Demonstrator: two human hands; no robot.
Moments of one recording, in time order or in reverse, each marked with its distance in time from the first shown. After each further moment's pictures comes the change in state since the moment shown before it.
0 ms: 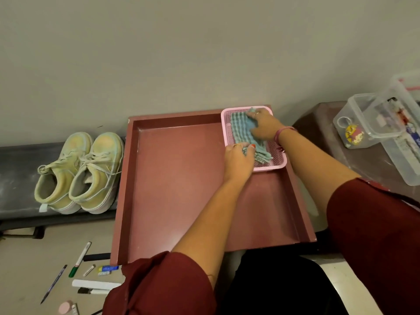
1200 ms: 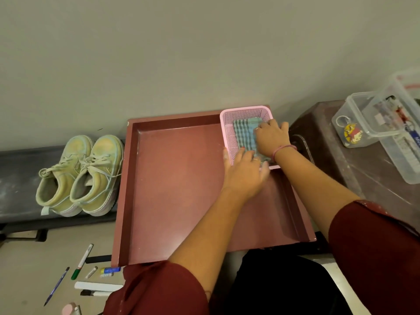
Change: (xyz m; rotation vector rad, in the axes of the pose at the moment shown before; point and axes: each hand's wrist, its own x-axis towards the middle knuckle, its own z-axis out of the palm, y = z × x) left_hand -0.029 0.003 0.002 0.658 -0.193 0.308; right_hand -0.029 0.006 0.029 -0.562 0.176 0.063
